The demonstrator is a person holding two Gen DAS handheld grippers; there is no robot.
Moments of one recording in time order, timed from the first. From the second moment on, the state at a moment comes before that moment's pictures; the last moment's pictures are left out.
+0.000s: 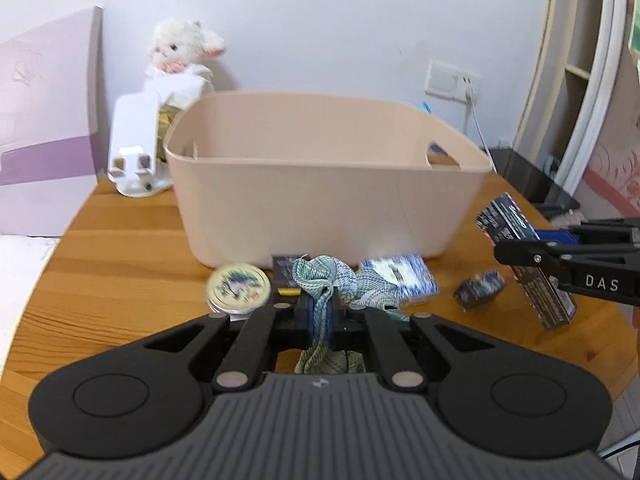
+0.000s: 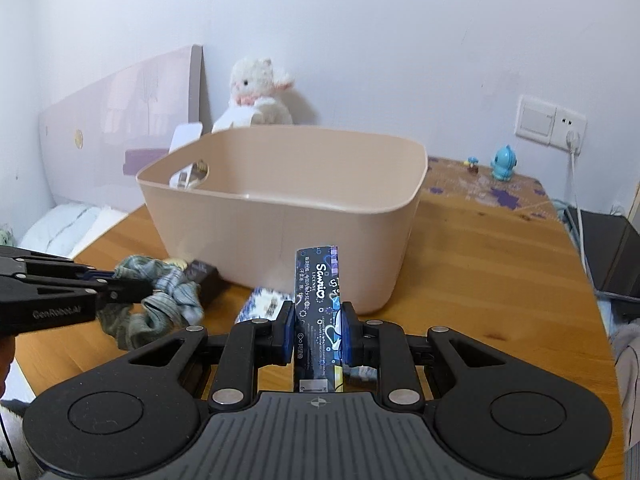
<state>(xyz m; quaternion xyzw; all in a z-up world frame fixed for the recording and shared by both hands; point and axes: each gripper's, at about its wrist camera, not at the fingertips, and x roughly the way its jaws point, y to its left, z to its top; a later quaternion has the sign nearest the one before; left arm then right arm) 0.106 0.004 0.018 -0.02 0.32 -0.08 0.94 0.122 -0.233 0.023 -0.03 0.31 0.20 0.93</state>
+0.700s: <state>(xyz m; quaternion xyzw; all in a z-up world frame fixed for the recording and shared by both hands) 0.157 0.006 0.095 0.01 0.23 -0.03 0.97 0.172 -0.230 0.103 0.01 0.20 0.18 0.96</state>
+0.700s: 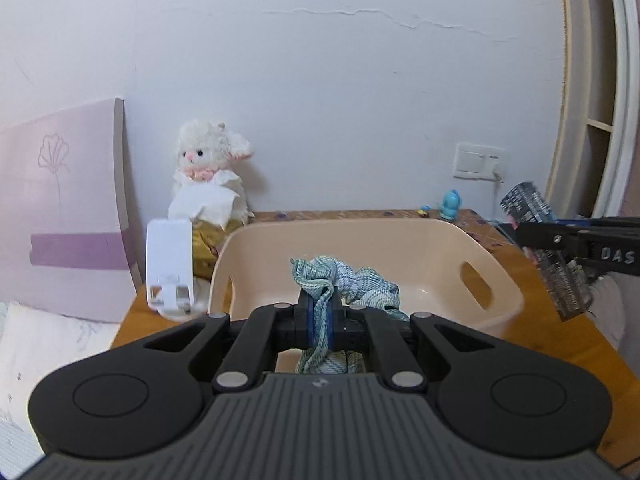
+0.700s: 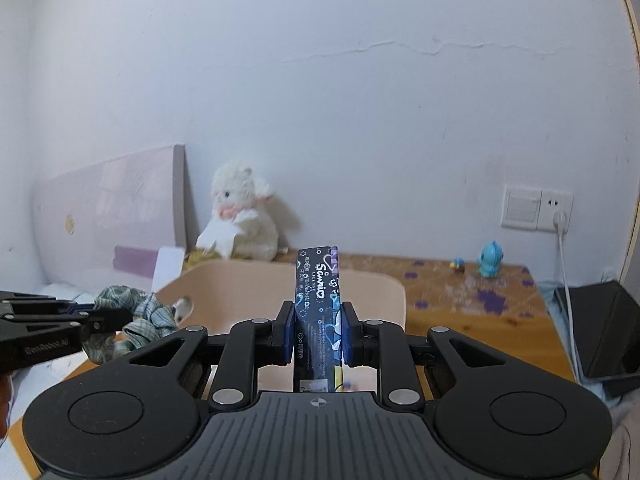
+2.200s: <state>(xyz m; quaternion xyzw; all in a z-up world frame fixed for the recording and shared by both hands) 0.190 -0.005 0.079 0.04 0.30 0.04 0.95 0.181 -0.226 0.083 -0.02 0.26 0.14 0.96</state>
